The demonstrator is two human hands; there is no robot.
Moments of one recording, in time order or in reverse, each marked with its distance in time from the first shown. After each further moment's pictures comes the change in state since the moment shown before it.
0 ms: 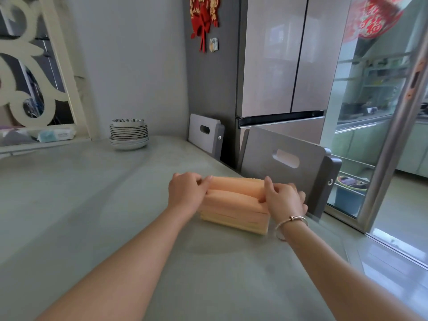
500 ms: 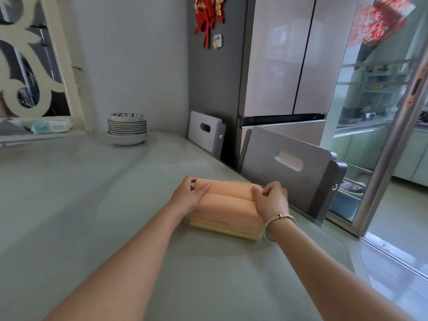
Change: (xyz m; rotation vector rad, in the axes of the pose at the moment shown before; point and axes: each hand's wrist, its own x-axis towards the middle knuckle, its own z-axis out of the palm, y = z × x) left_hand 0.009 -0.023 0.017 -0.392 -0.274 -0.229; right_hand 0.011 -0.006 0.030 0.256 -0.020 0.030
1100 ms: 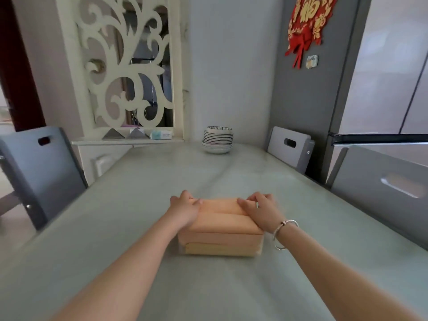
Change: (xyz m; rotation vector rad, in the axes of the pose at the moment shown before) left_hand -0.119 -0.080 -0.201 0.291 0.266 -0.351; right_hand -0.127 -0.108 0.137 -0.213 -0.593 -0.336
